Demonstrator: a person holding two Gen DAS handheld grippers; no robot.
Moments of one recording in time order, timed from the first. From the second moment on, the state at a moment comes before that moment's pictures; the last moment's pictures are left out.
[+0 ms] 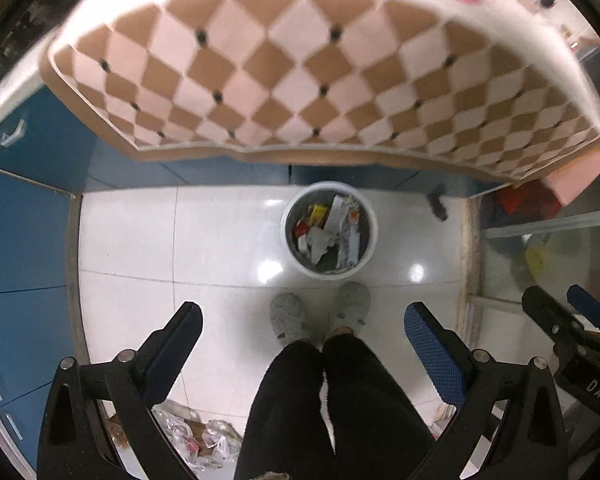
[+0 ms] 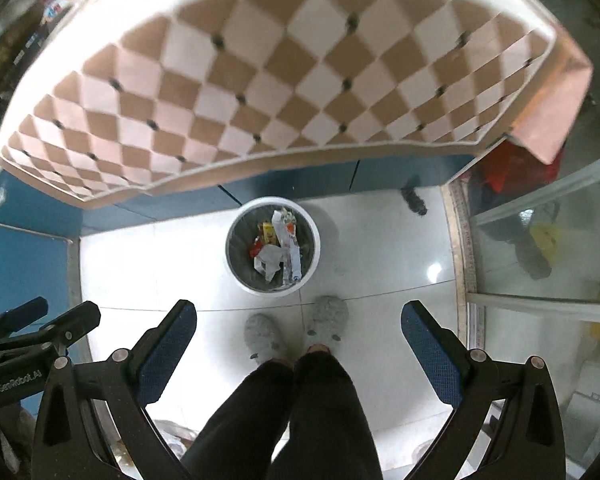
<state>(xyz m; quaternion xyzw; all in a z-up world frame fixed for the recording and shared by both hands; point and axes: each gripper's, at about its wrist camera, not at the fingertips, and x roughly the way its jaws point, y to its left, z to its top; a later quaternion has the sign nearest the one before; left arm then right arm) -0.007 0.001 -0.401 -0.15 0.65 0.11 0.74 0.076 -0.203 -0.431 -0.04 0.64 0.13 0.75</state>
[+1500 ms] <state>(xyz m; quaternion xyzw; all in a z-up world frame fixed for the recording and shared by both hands) 0.292 0.075 -0.355 -0.17 0.62 0.19 0.74 0.460 -0.119 -0.407 0.03 0.66 0.33 0.68</state>
